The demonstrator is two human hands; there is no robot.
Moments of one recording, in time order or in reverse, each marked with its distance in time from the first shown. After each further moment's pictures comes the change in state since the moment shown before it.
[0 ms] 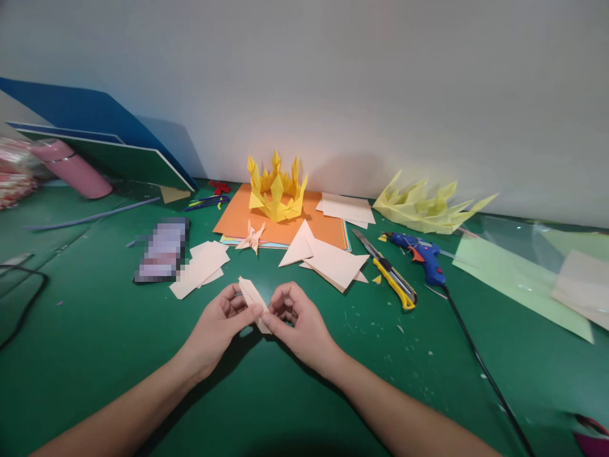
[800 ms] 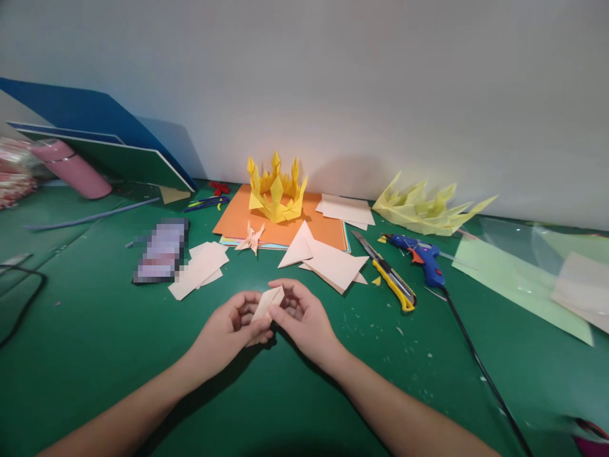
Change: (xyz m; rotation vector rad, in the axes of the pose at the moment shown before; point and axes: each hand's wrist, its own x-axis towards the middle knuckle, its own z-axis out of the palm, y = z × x) left_hand 0.000 -0.008 0.001 0.146 -0.132 -0.041; right_hand 0.004 0.001 -0.008 0.069 0.071 0.029
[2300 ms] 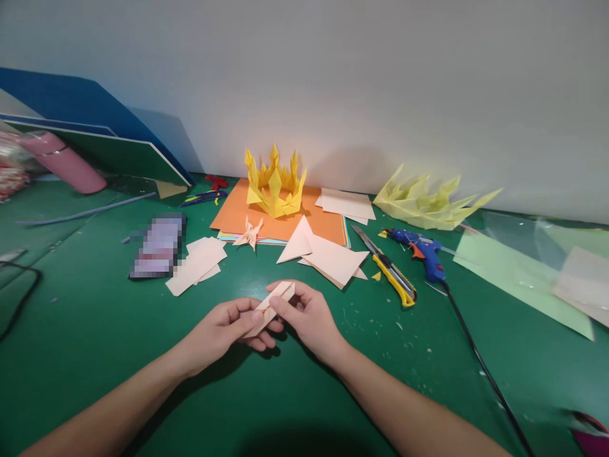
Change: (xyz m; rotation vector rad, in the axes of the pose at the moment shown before) left_hand -0.002 0.011 -0.008 0.029 -0.208 -0.144; right_hand 0.000 -0.001 -0.007 0.026 0.067 0.121
